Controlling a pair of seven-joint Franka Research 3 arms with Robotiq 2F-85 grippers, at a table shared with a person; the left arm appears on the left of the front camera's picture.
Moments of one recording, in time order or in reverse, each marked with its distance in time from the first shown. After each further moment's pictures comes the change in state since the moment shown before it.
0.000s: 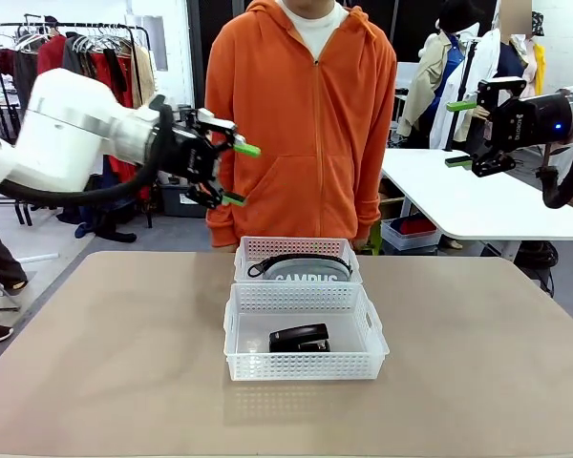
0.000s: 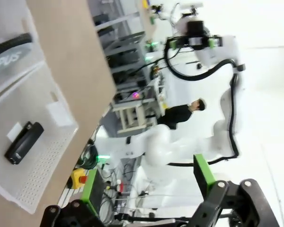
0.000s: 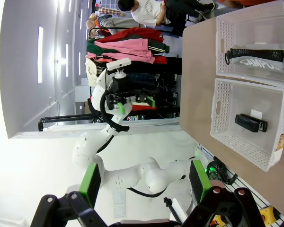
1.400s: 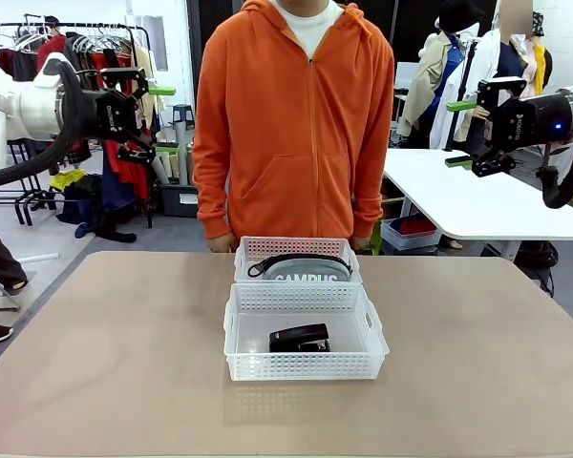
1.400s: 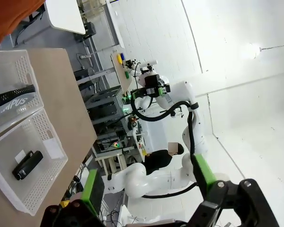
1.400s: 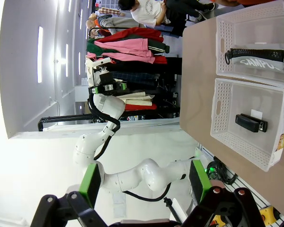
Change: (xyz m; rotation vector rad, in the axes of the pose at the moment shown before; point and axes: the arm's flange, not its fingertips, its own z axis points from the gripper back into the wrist) left arm -0.019 -0.021 0.125 -0.125 -0.271 -0.016; right arm 0.000 0.000 0.000 0.000 0.000 0.000
